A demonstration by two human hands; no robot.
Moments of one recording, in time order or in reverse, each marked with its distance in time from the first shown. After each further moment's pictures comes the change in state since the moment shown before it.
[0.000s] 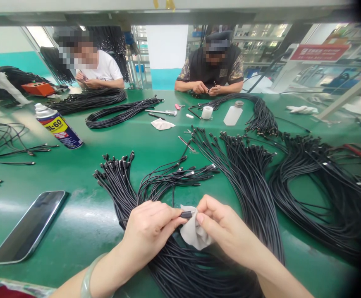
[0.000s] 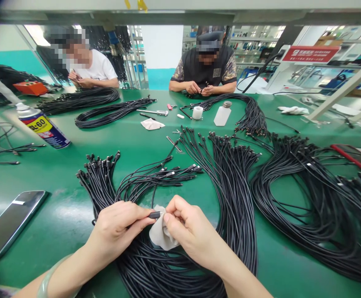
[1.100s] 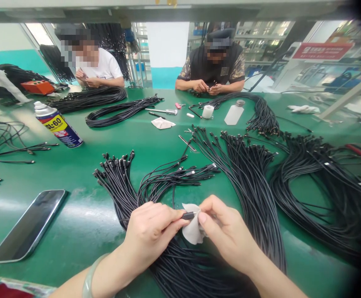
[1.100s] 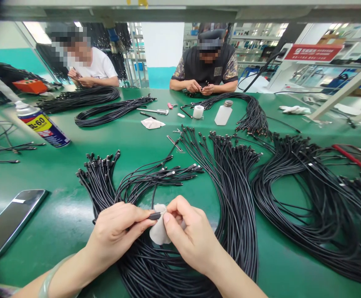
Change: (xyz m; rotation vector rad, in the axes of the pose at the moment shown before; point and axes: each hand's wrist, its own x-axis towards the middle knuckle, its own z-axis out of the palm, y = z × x) left_hand 0.000 0.007 0.000 -0.030 0.037 -0.008; right_hand -0.004 0.002 0.007 -0.265 0.177 -0.213
